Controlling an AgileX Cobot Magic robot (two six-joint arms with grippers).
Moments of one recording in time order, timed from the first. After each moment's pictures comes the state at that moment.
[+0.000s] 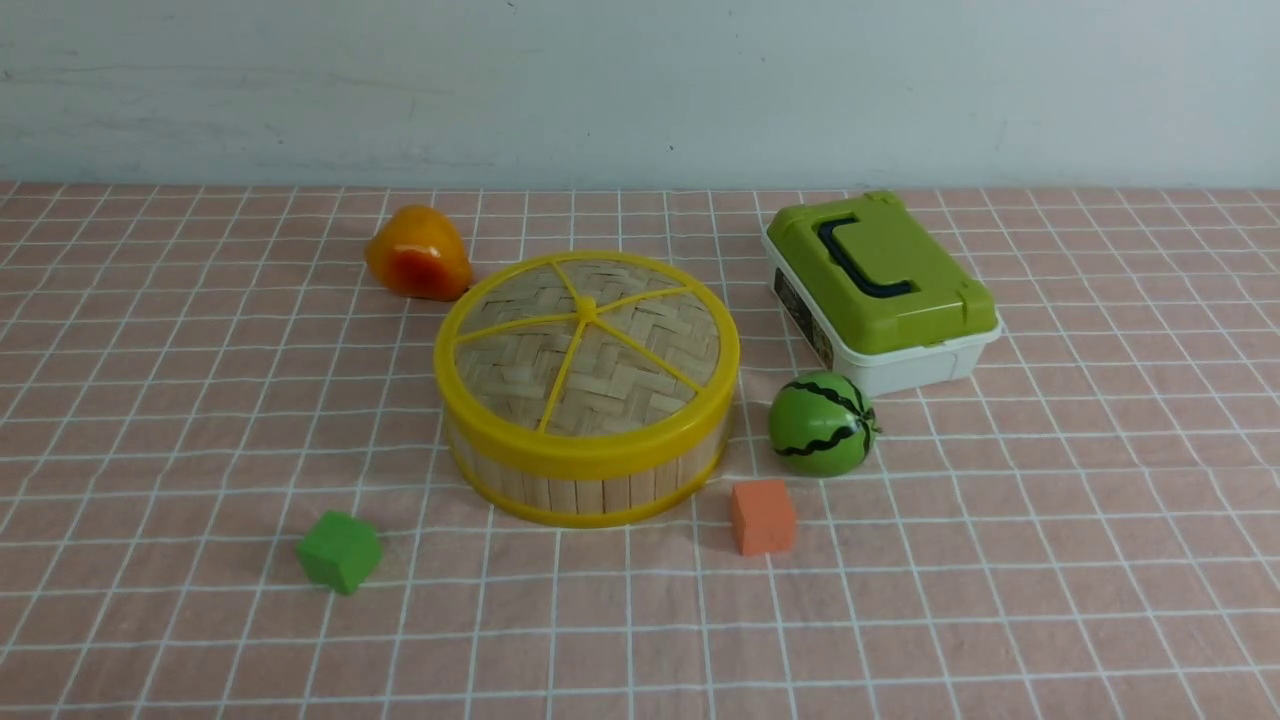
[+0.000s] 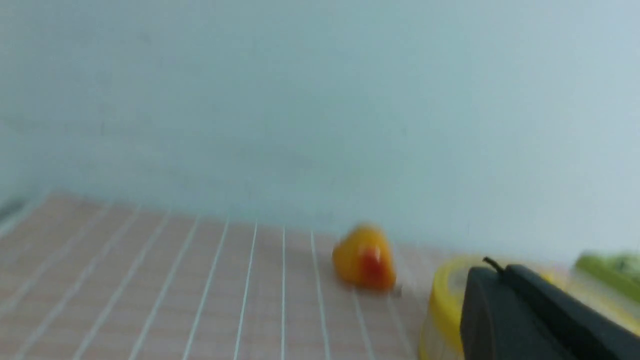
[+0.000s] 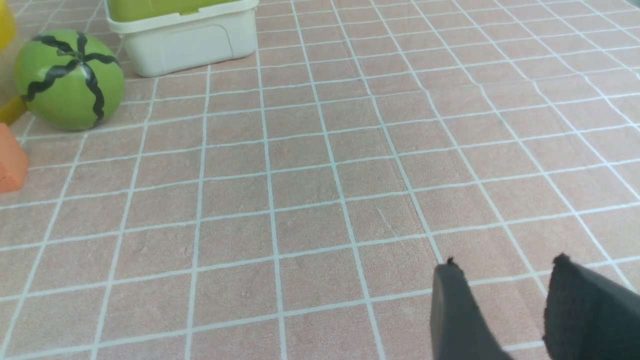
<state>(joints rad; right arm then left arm) -0.11 -0.01 0.02 0.02 0.39 0.10 -0.04 -0.01 0.03 -0.03 -0.27 -0.15</state>
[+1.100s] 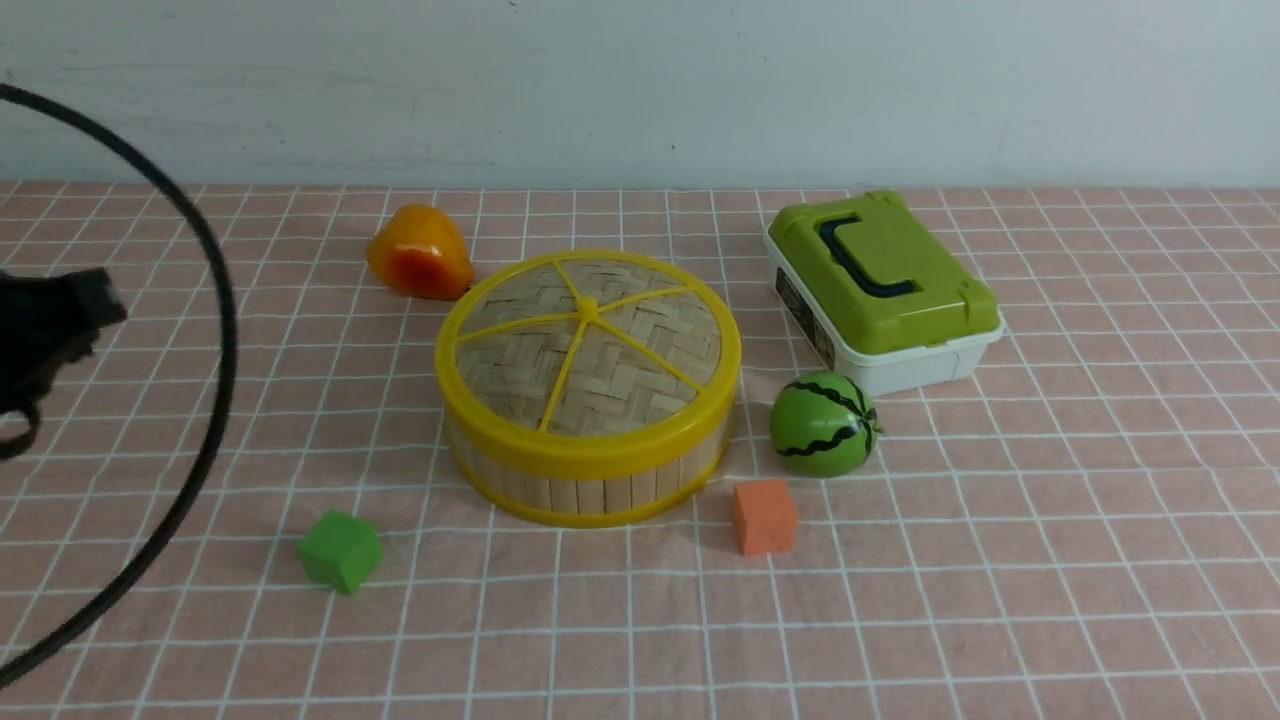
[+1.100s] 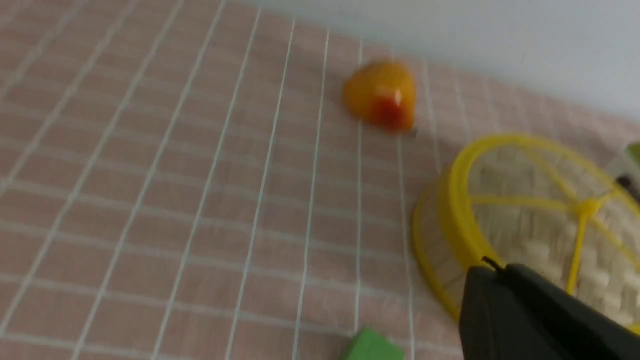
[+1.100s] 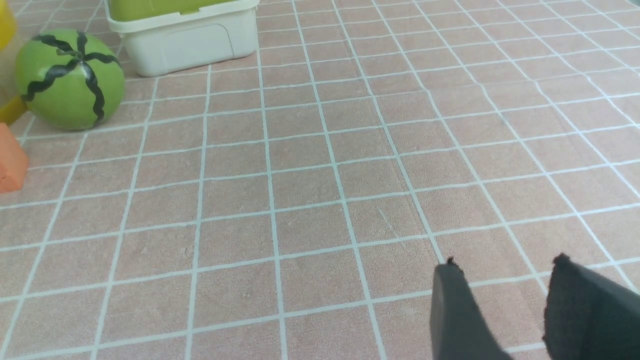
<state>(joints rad) -0.11 -0.01 0.02 0.02 0.39 0.10 -0.04 1.01 -0.81 -0.12 0.41 -0.27</state>
